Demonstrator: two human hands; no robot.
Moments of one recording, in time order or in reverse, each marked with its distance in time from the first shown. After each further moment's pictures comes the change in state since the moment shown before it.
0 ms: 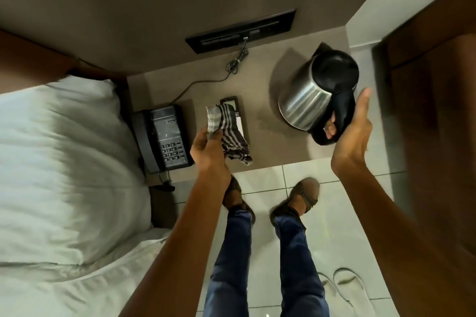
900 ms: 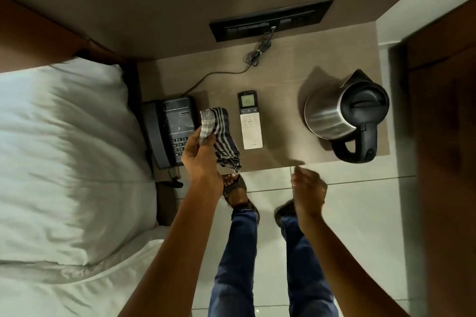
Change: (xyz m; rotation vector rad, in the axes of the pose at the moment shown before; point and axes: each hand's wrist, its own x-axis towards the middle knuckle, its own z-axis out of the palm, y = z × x) left_hand 0.042 0.012 -0.058 -0.038 0.020 0.018; right_hand -0.075 0.166 0.019 -0.420 0.095 0.338
